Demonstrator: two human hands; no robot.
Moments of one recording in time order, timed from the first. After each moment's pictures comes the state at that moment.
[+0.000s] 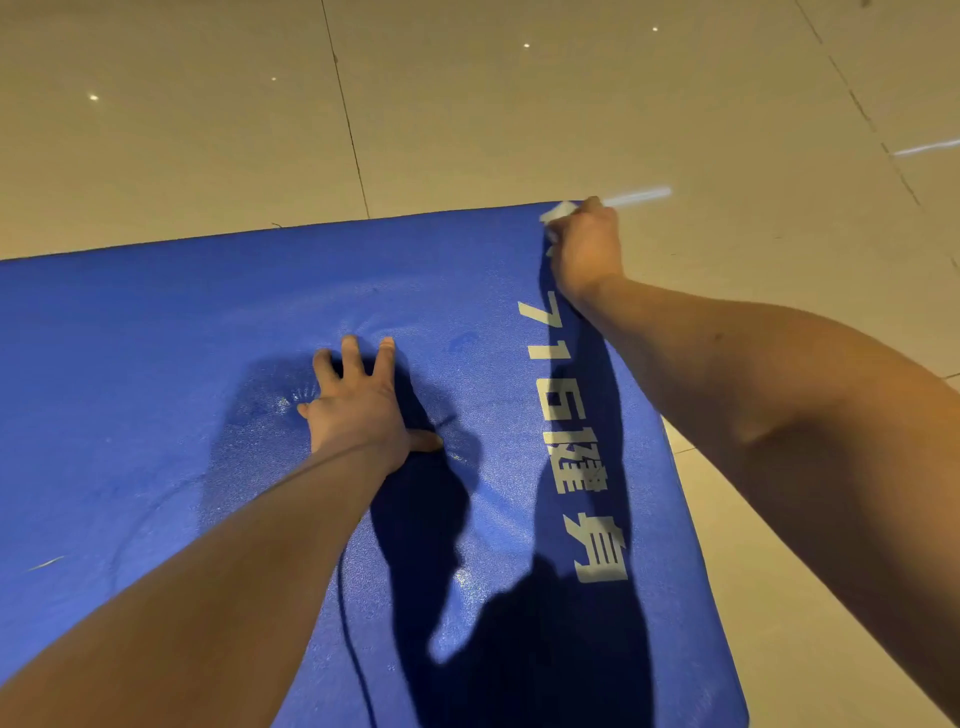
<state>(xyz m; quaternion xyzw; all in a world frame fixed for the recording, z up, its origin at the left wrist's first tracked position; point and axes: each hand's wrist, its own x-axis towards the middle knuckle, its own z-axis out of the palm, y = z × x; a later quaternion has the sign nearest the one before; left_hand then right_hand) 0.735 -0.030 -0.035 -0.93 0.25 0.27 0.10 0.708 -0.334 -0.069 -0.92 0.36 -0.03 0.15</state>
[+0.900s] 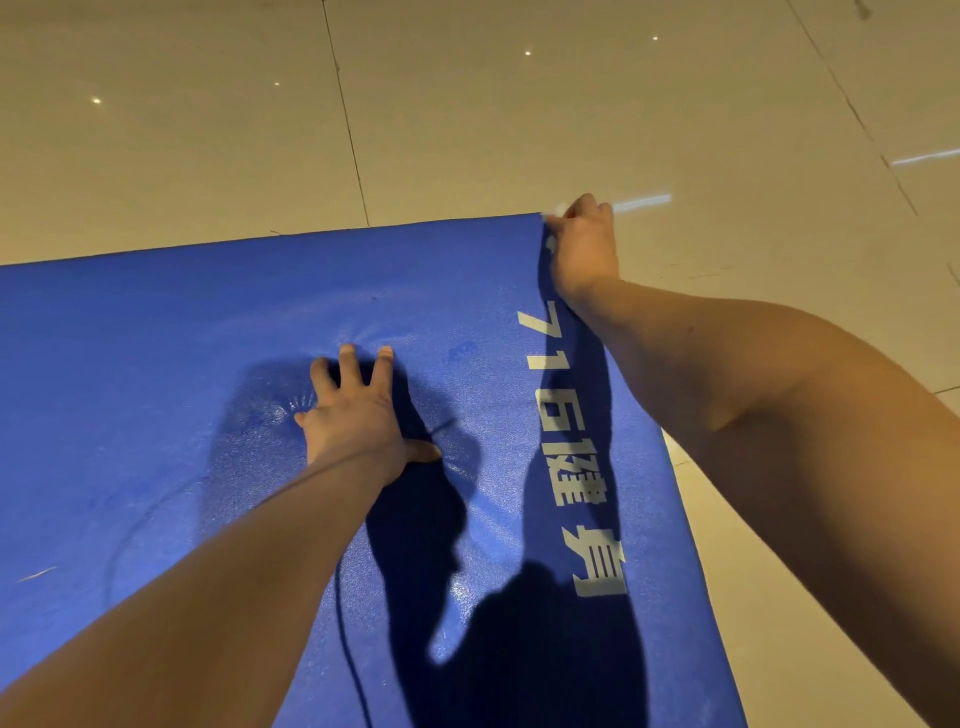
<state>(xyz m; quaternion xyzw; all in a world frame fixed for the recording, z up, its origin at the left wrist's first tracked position) 0.737 -0.030 -0.035 -0.93 0.25 0.26 0.09 0.722 -0.338 -0.076 -0.93 0.35 -0.05 0.10</state>
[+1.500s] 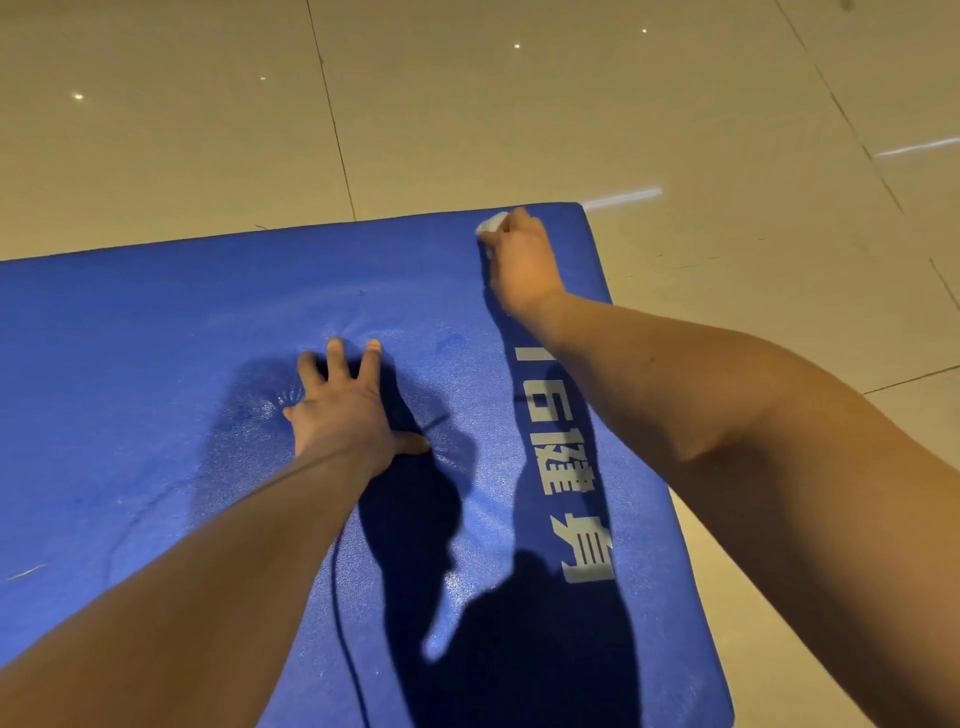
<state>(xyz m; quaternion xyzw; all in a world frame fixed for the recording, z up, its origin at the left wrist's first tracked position) 0.738 -0.031 -0.035 -0.93 0.25 0.27 0.09 0.732 -0.290 -0.078 -0.95 0.27 -0.02 0.17</state>
